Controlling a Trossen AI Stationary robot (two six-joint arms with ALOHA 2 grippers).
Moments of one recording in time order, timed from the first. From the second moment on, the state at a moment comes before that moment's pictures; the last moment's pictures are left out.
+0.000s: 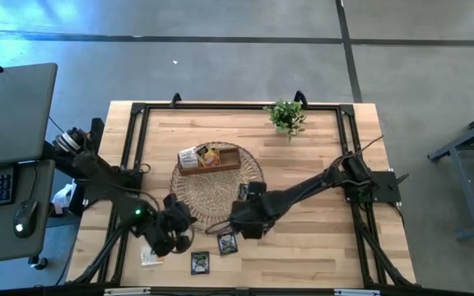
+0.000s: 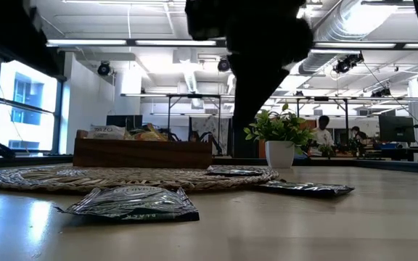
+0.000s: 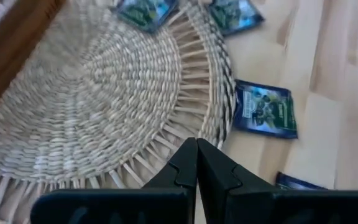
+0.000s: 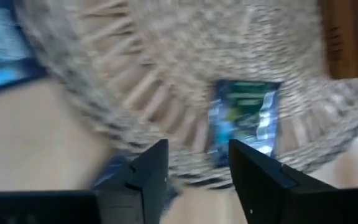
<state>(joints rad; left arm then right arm) -0.77 1.42 0.90 -0.55 -0.63 -1.04 0.34 2.10 1.70 -0.98 0.36 0.41</state>
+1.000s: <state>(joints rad) -0.72 1.41 0.90 -0.53 -0.56 -0.95 0.01 2.09 1.39 -0.51 0.02 0.10</state>
